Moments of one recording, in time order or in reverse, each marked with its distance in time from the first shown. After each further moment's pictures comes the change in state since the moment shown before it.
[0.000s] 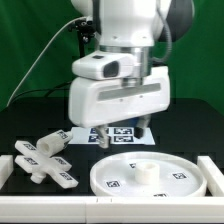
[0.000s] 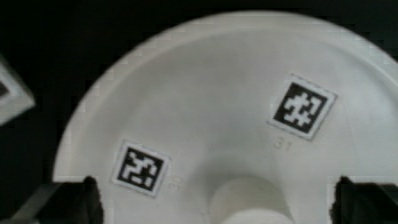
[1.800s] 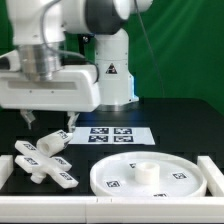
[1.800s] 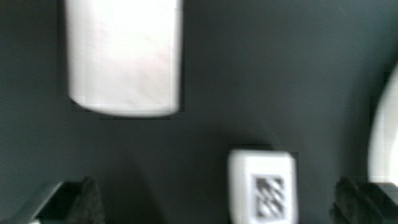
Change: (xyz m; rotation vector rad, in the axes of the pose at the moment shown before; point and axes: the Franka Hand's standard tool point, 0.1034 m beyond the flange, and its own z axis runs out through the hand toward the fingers) arm -0.133 0.087 0.014 0.133 -0.070 0.979
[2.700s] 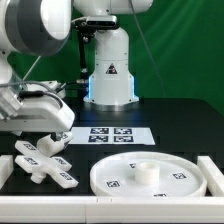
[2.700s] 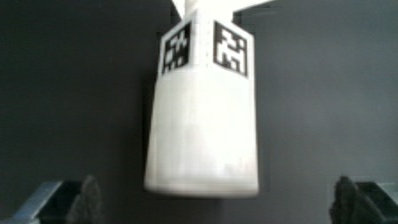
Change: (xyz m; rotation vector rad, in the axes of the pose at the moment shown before) arm -0.020 0.006 0.024 0.105 -0.644 0.038
